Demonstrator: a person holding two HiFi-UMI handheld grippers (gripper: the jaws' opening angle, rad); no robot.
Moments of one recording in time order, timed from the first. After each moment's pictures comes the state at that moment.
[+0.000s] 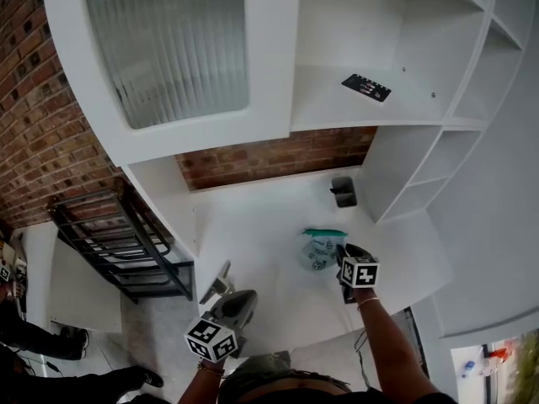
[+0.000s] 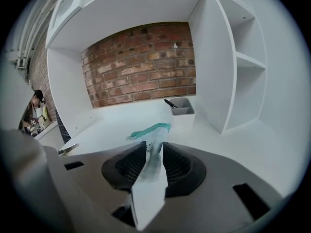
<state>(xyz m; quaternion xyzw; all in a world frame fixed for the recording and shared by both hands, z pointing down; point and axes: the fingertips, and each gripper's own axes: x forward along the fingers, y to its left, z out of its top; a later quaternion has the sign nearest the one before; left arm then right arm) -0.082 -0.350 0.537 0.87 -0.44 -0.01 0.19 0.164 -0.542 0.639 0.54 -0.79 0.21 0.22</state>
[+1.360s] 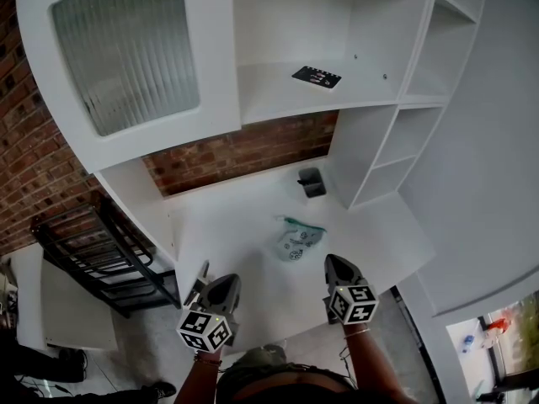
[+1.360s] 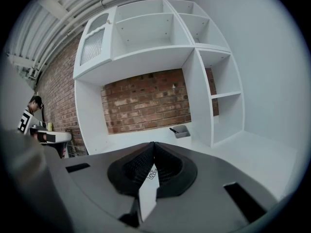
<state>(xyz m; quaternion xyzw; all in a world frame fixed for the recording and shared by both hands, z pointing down) -0.068 -0.366 0.518 0.87 -0.48 0.00 0.15 0.170 -0.421 0.534 0.56 -0.81 0.13 0.06</state>
